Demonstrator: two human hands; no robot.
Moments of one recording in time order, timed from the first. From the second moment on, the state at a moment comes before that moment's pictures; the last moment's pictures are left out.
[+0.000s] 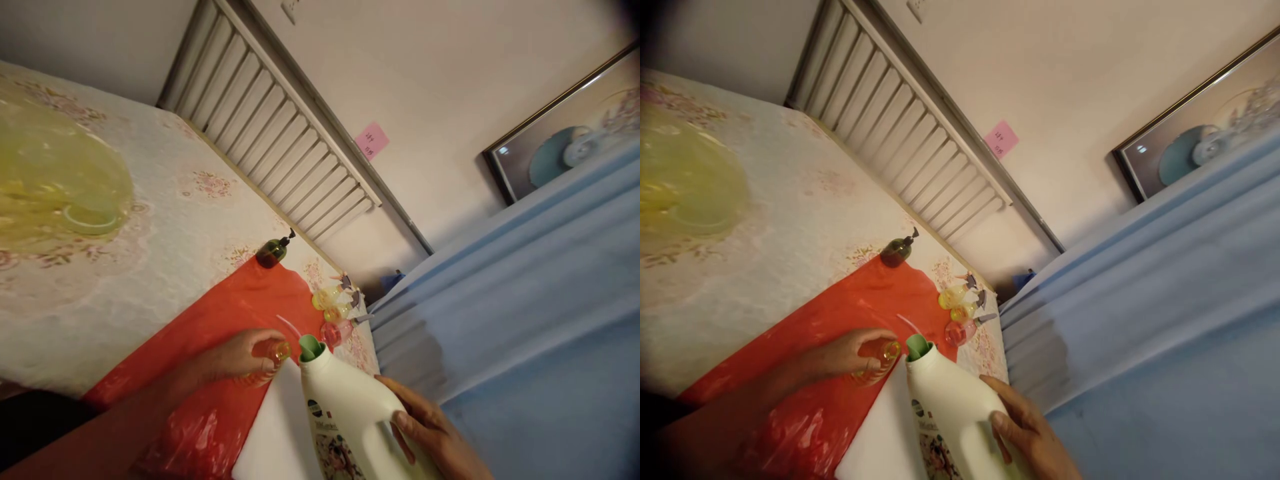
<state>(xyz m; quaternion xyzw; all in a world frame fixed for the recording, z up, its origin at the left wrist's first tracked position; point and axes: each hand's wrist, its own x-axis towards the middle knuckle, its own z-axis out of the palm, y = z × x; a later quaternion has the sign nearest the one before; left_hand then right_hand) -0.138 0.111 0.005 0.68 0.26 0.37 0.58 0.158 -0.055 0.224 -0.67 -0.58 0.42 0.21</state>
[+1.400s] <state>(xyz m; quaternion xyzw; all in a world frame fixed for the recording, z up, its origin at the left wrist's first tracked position) -0.137 0.109 0.017 0.68 0.23 0.34 0.60 0.137 -0.032 0.259 -0.67 -0.62 0.40 0.08</state>
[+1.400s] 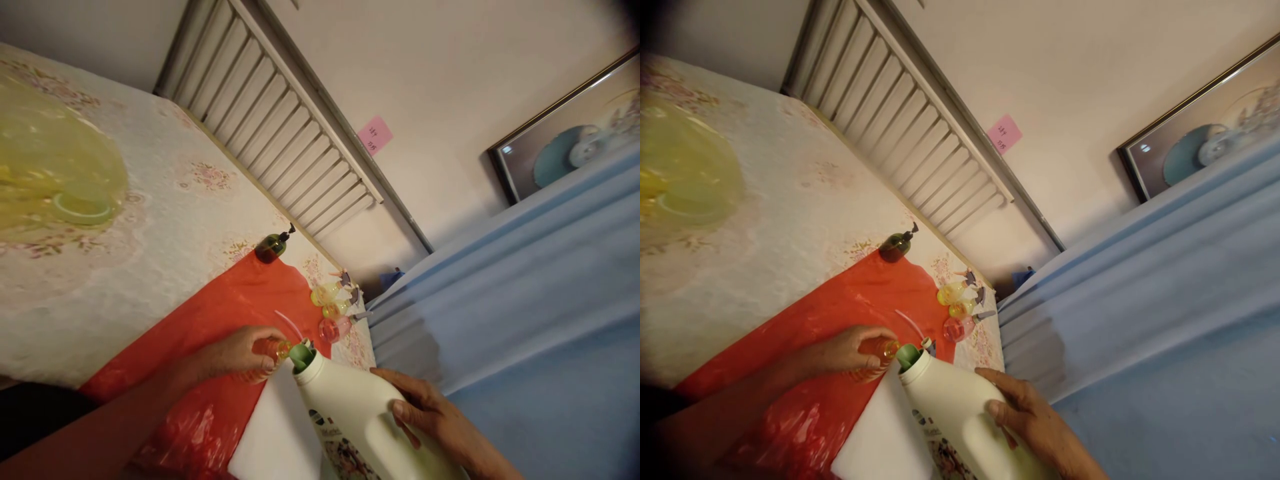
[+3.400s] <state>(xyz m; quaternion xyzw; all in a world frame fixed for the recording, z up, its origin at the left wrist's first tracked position) -0.131 0.111 0.009 0.67 0.23 0.35 0.61 0.122 -0.016 0.281 -0.66 -0.65 0.38 0.01</state>
